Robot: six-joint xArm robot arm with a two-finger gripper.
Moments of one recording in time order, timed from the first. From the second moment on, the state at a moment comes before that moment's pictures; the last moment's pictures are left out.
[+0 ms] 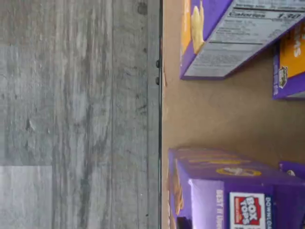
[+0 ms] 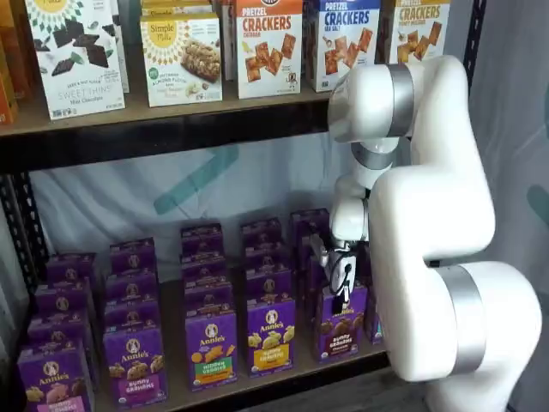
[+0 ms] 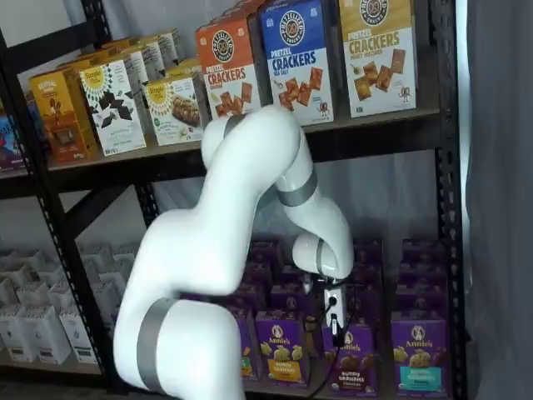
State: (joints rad) arm -0.14 0.94 -1.33 0.14 0.36 -1.84
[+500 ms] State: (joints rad) arm -0.10 0.75 -1.08 0.22 0.33 -1.88
